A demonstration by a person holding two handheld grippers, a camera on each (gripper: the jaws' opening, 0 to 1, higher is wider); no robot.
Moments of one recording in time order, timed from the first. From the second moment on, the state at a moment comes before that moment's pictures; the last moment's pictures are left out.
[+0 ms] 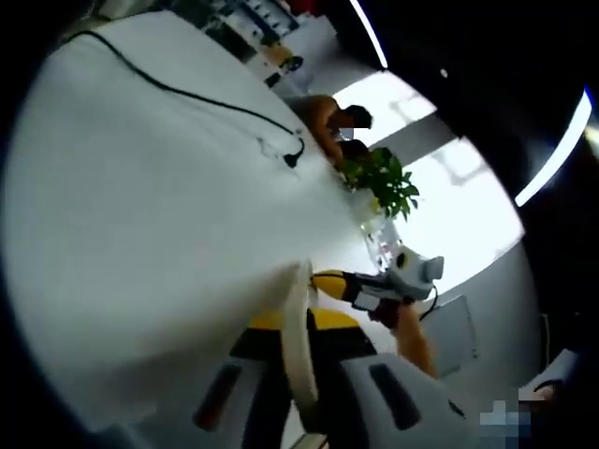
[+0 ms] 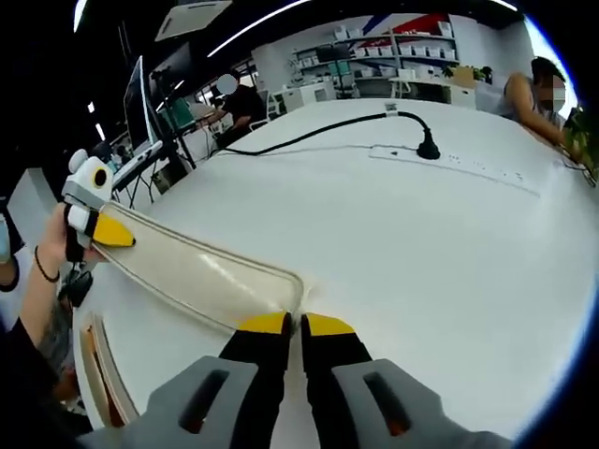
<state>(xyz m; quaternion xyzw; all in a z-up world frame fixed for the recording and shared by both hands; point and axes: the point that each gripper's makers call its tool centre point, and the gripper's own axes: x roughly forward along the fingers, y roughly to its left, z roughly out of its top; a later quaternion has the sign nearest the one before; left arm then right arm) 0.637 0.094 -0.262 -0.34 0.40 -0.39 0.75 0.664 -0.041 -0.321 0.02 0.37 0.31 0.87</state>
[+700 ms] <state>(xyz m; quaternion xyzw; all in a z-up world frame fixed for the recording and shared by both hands) 0.625 0.087 -0.238 -0.22 0.27 -0.50 0.79 0.670 -0.066 -0.276 -0.09 0.27 0.36 0.89</state>
